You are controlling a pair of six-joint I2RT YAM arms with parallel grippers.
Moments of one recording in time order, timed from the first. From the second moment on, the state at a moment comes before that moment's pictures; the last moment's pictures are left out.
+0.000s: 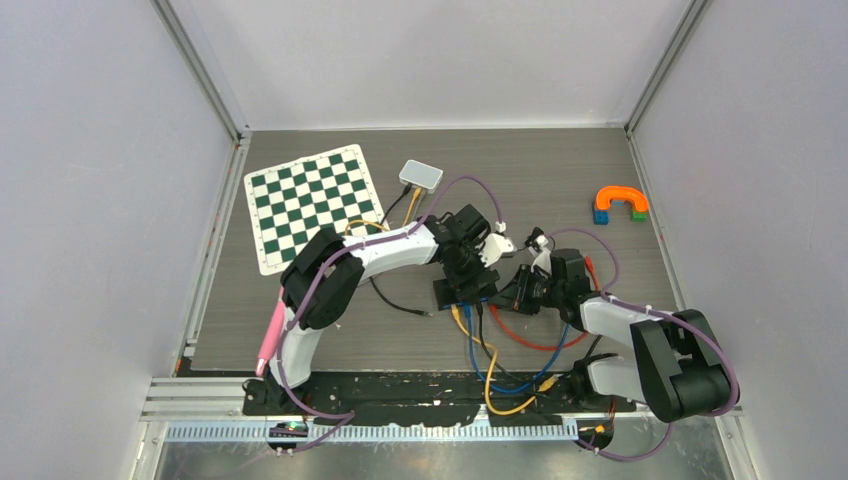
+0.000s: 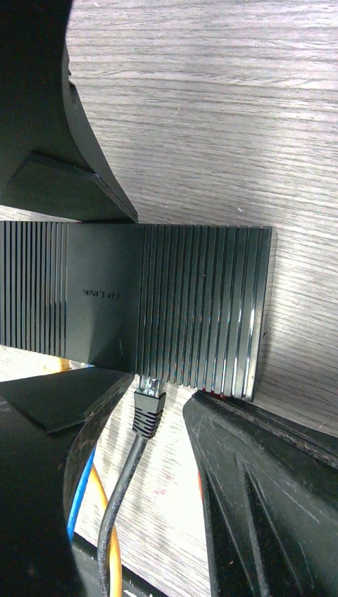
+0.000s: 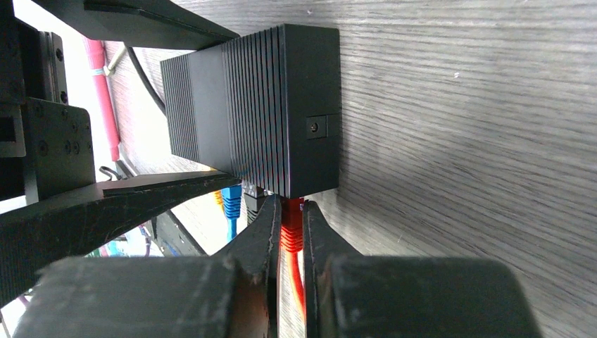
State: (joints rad) left arm -0.90 2.06 1.50 -0.56 0.29 0.24; right arm 0.23 1.25 0.25 0.21 -0.63 0.63
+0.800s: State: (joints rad) left arm -0.90 2.04 1.46 -0.53 0.27 0.24; right arm 0.11 1.29 0.28 0.12 -0.71 0.62
